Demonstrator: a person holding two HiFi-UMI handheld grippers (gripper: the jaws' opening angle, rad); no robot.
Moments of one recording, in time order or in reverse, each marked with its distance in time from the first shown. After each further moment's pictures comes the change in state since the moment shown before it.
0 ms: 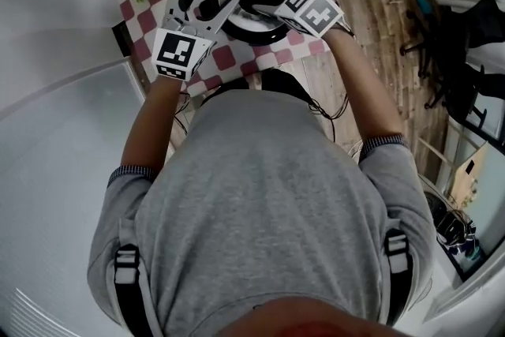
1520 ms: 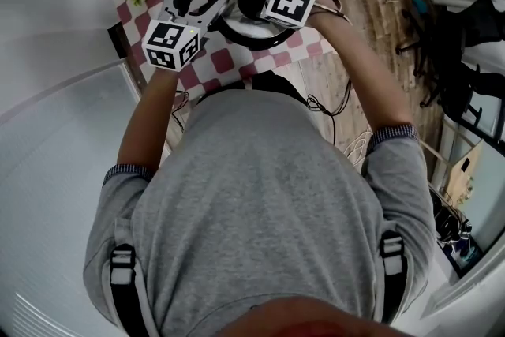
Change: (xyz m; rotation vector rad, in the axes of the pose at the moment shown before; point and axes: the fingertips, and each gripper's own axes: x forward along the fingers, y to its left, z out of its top) left arm 0.008 0.036 -0.051 -0.249 0.102 0.015; right arm 0.022 0.016 -0.017 -0.145 0.369 0.167
